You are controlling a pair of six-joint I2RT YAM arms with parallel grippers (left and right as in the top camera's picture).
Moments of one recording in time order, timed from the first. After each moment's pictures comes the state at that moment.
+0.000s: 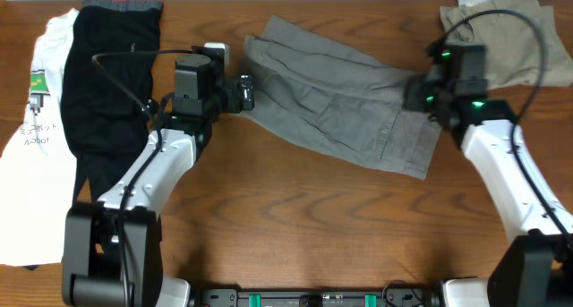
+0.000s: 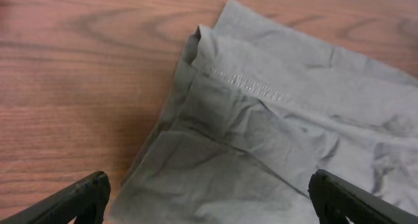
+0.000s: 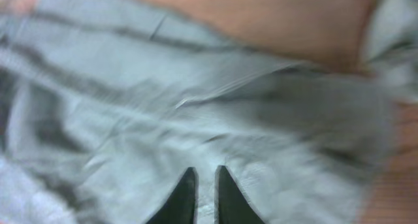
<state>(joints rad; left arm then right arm) -0.15 1.62 0.98 -0.02 0.13 -0.16 0.11 1.57 1.15 -0.47 -0.11 0.22</state>
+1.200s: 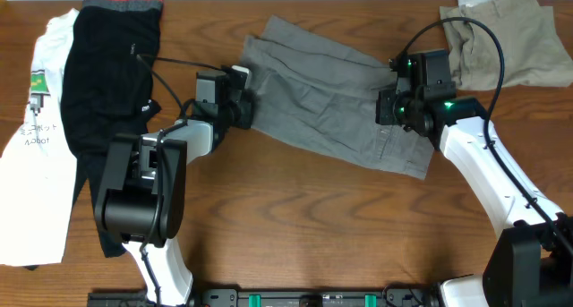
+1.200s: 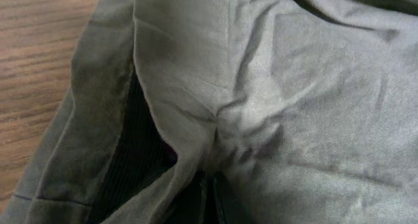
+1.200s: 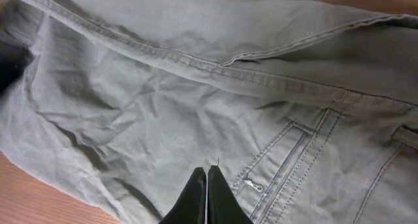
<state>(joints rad) -0.15 1.99 0.99 0.15 0.23 0.04 0.20 1.60 1.15 -0.52 -0.13 0.23</state>
